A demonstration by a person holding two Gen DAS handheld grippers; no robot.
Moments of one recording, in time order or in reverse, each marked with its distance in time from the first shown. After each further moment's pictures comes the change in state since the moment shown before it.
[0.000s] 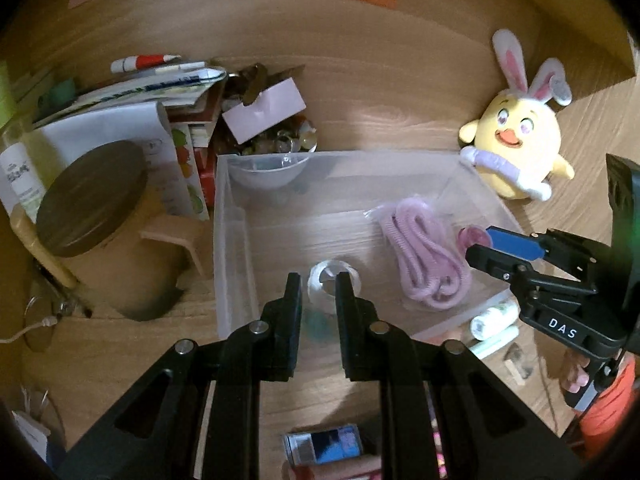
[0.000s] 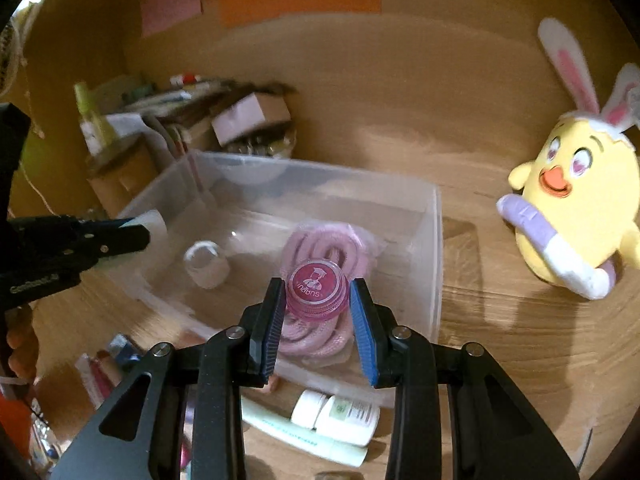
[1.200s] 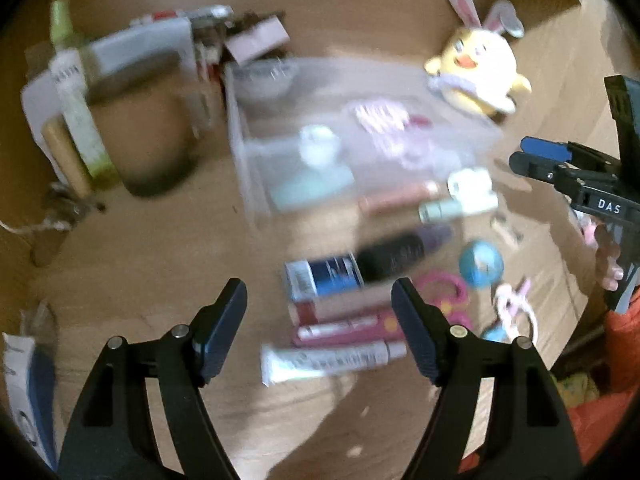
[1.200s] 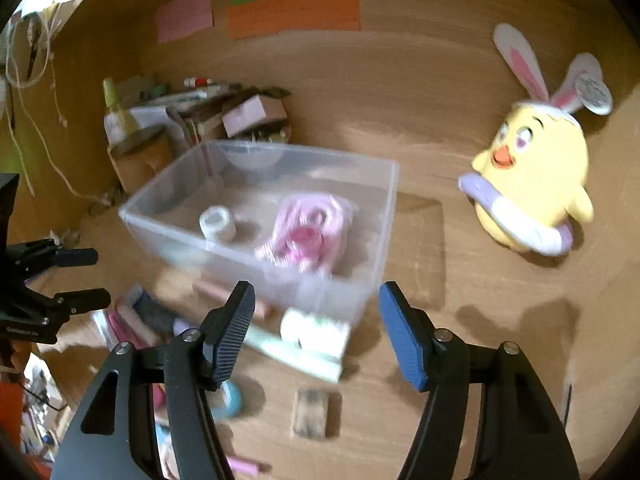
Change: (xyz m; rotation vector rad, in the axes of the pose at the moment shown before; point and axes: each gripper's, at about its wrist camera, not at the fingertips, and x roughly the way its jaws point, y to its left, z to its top) left arm -0.044 0.000 -0.102 0.091 0.095 -0.041; right arm -0.070 -0.007 -0.056 -0.016 -0.021 -0.037
